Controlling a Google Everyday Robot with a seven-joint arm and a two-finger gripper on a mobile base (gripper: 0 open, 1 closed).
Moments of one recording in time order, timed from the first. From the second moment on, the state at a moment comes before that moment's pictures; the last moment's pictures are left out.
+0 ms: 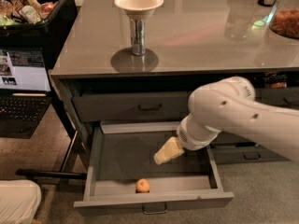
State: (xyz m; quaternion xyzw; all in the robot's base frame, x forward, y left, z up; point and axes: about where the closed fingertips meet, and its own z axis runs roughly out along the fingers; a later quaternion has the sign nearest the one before) arm 0.462 -0.117 0.691 -0.23 0.97 0.06 0.11
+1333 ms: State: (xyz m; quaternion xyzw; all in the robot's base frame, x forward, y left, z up) arm 0.477 -0.060 0.602 -0.12 0.99 0.09 0.06
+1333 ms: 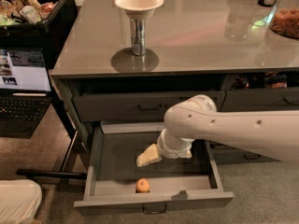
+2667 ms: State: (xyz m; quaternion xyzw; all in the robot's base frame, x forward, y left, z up) arm 0.457 0.029 0.439 0.05 0.99 0.08 -0.10
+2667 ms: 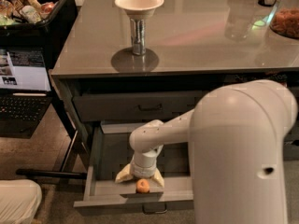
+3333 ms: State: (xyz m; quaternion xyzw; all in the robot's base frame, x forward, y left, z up) arm 0.468 0.041 0.393 0.07 0.99 0.10 -0.09
